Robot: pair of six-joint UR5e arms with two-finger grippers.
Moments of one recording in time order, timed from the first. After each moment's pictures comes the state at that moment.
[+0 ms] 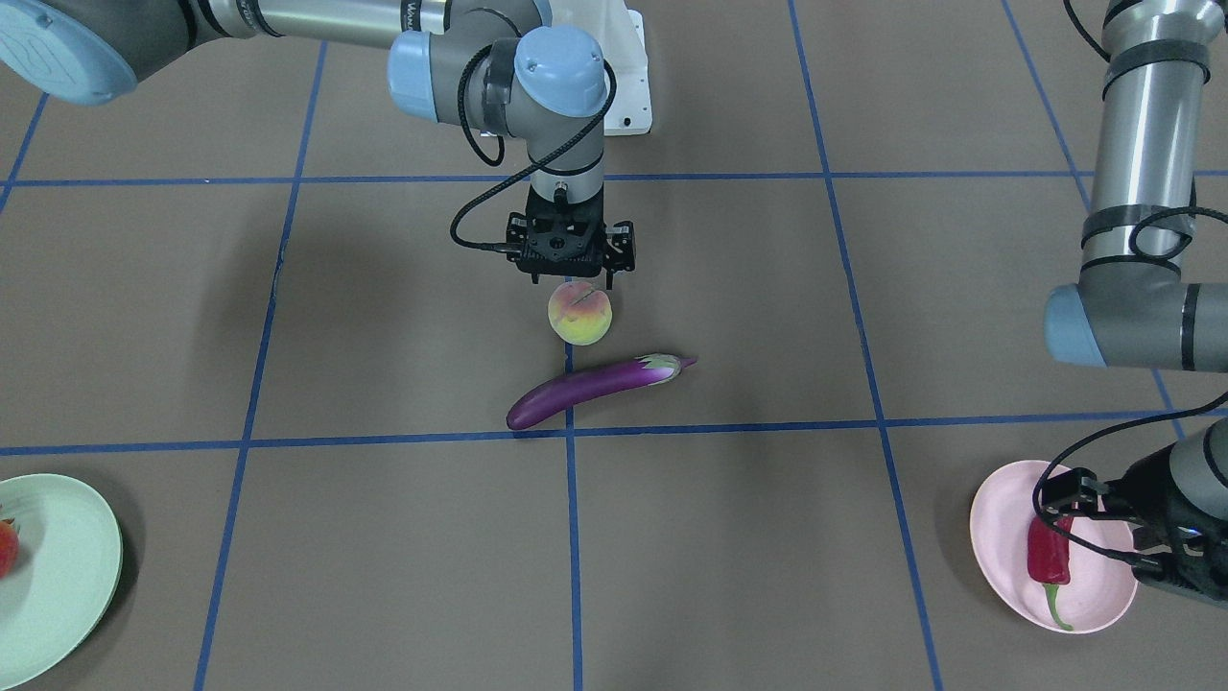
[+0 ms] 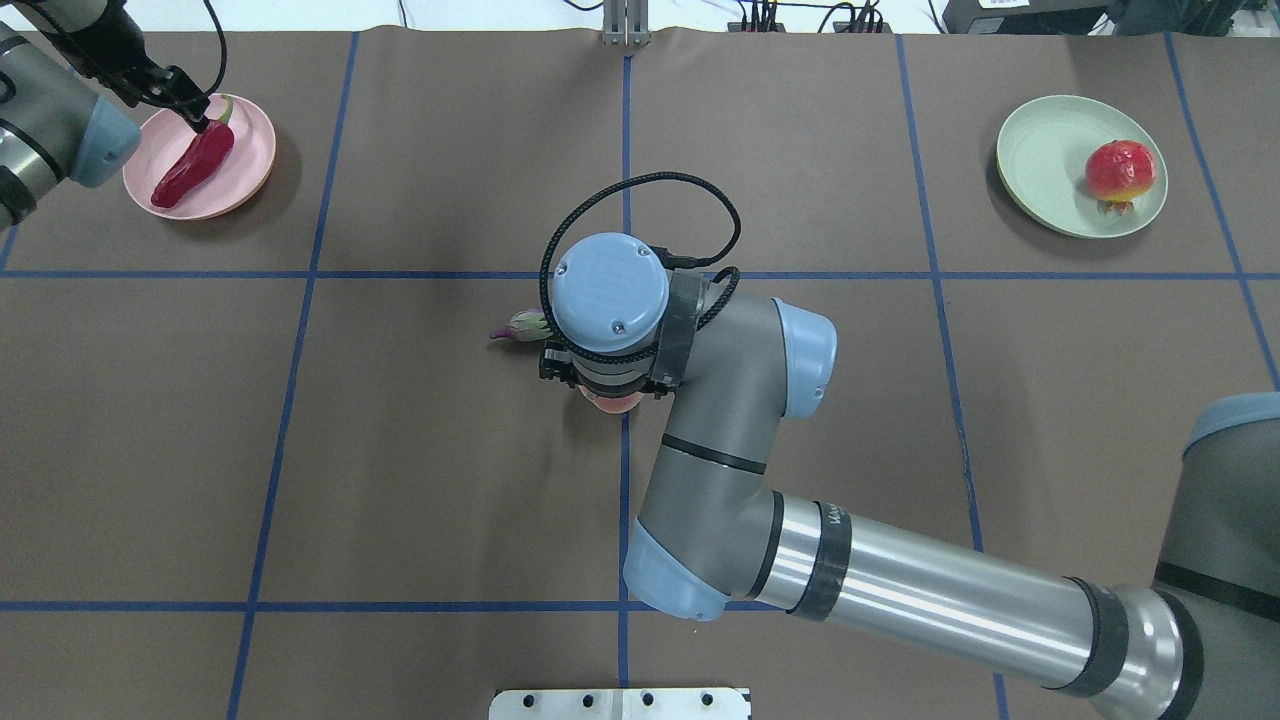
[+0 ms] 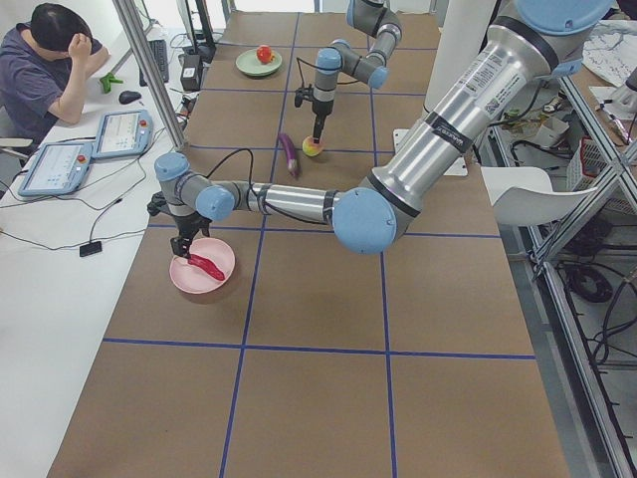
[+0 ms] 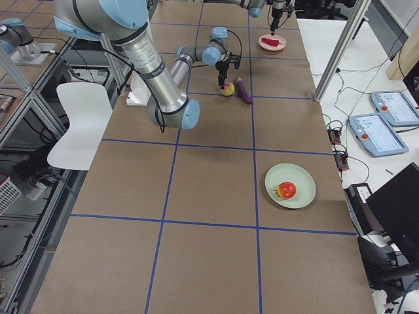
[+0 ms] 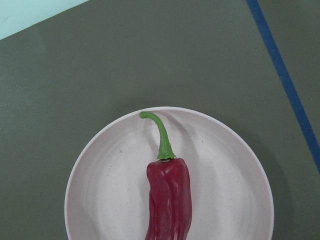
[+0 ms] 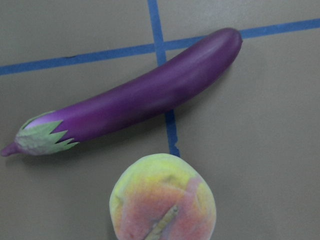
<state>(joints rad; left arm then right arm) -1.20 -2.25 -0.96 -1.92 -2.21 -0.17 0.43 -0.69 1.48 -1.61 1.75 1.39</state>
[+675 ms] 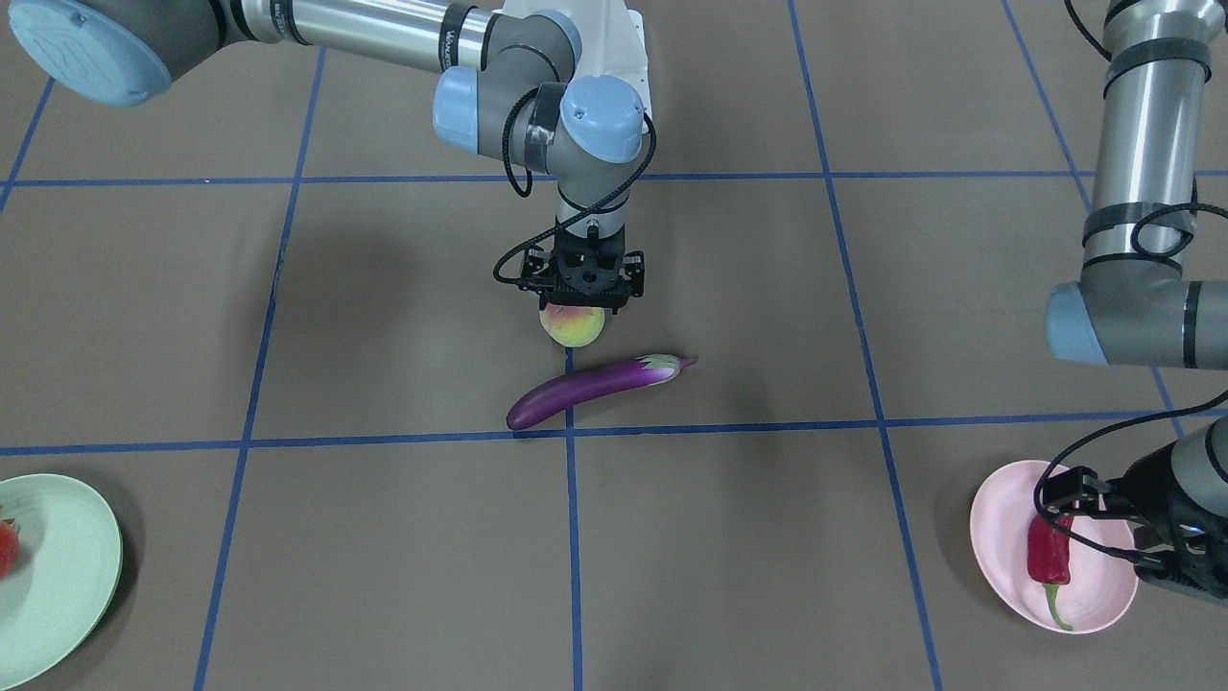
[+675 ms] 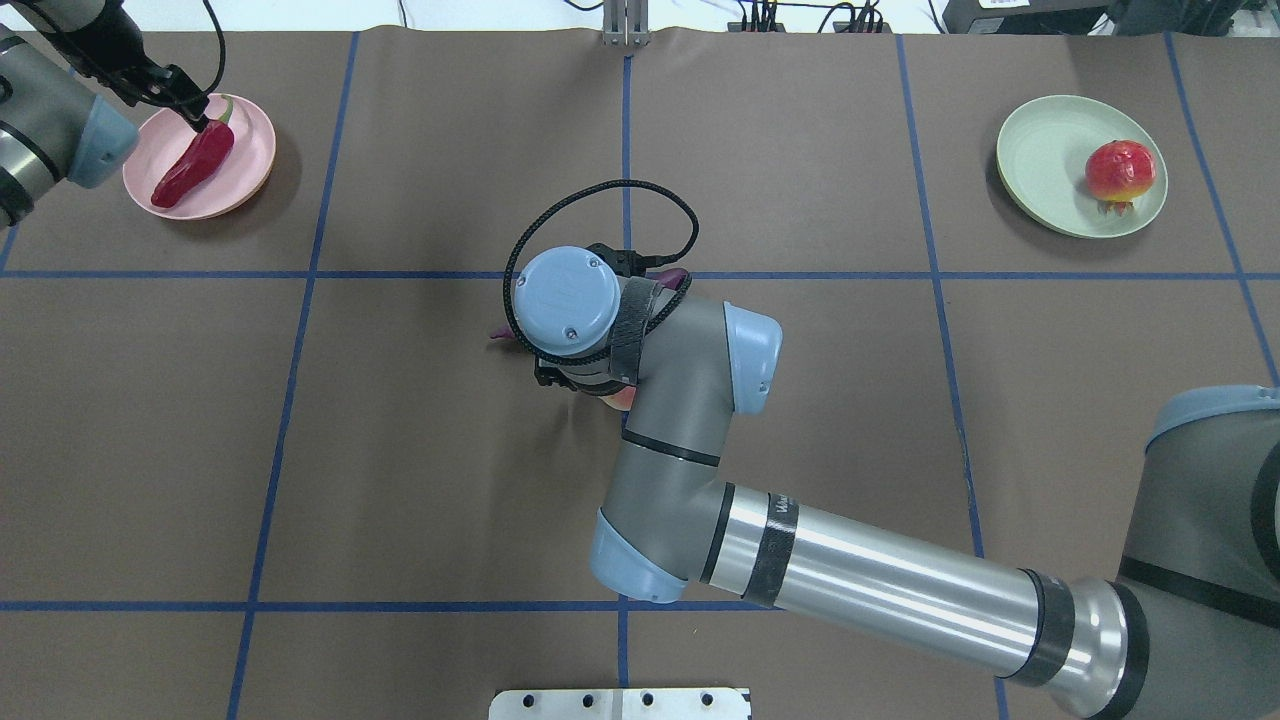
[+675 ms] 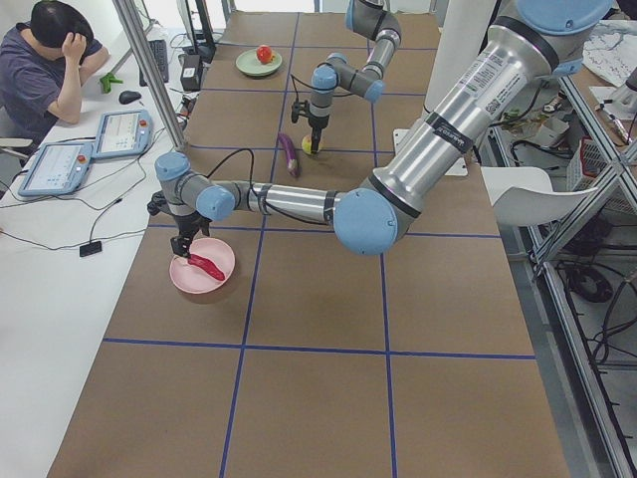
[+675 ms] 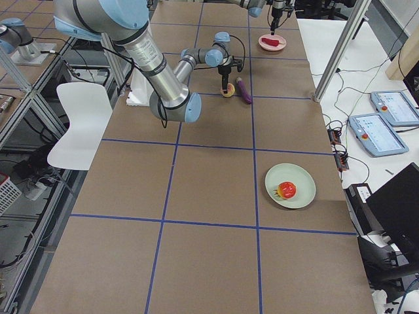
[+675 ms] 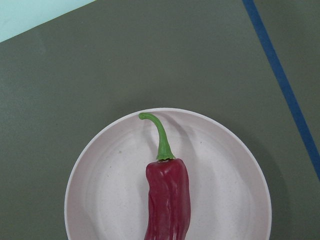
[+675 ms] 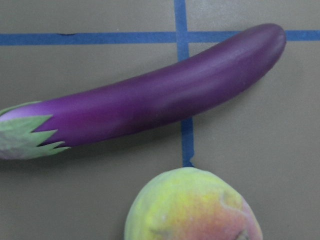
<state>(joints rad) -1.20 -2.25 -0.96 -1.92 -2.21 -0.17 0.43 -0.65 1.35 -1.60 1.72 1.27</state>
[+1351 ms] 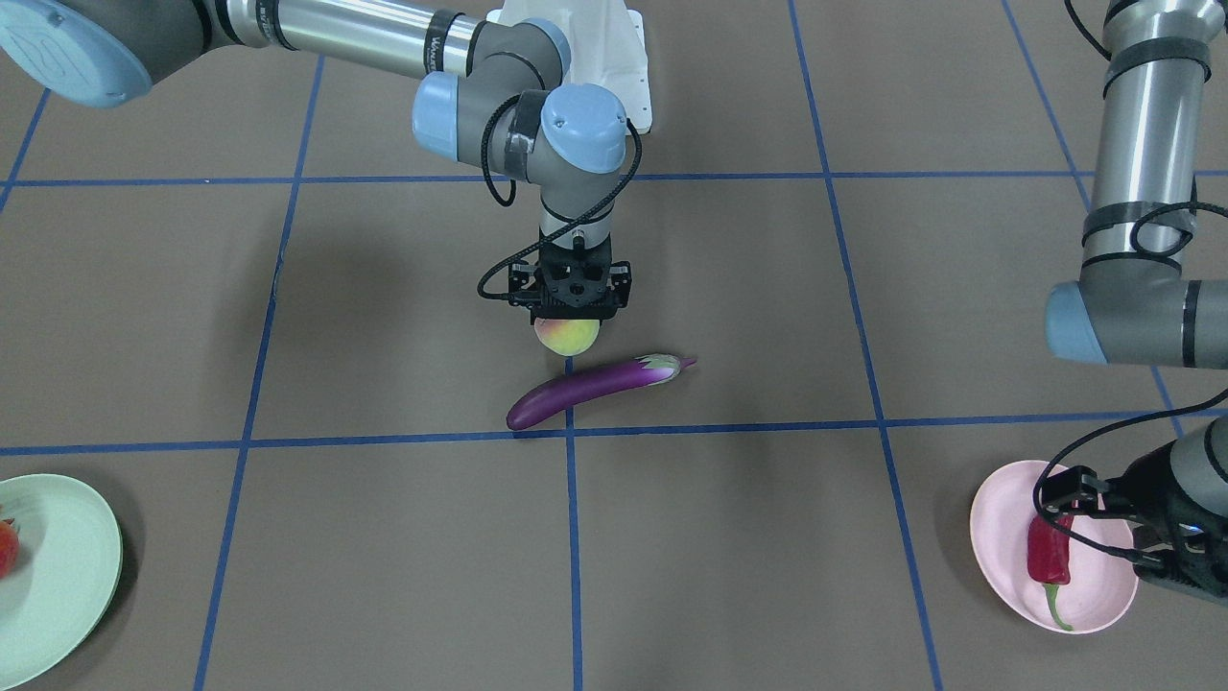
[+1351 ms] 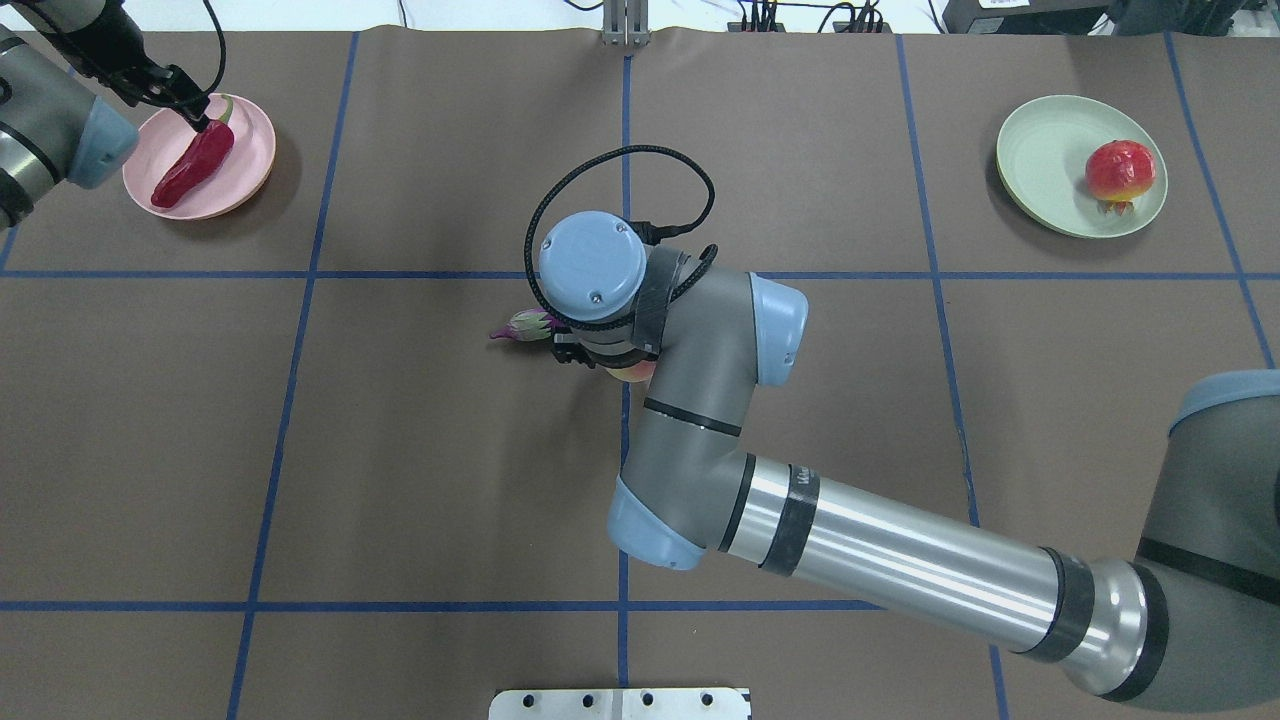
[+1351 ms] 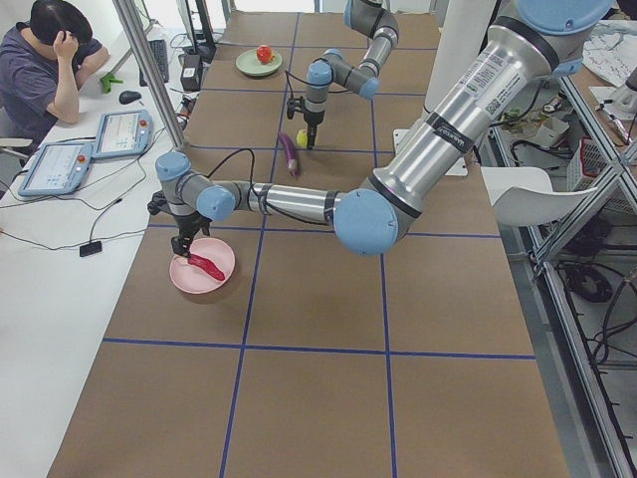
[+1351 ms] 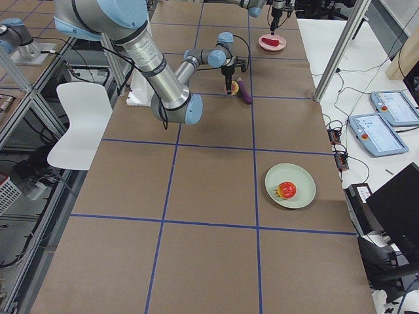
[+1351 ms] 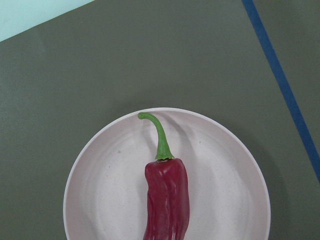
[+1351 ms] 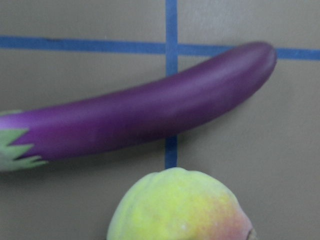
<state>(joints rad) -1.20 -2.24 -0.98 -1.92 -2.21 -0.19 0.50 -0.66 1.40 -1.61 1.76 1.22</state>
